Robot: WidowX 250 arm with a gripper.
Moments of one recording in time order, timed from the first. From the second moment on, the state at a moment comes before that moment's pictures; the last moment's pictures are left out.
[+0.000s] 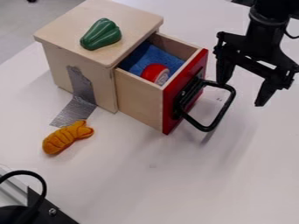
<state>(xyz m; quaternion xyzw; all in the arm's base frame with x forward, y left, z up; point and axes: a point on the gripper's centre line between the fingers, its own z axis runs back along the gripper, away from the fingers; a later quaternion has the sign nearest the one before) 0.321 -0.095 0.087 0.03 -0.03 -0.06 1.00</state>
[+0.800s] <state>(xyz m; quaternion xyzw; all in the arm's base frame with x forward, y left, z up) 0.219 0.007 0.073 0.01 -0.02 0.06 1.00</state>
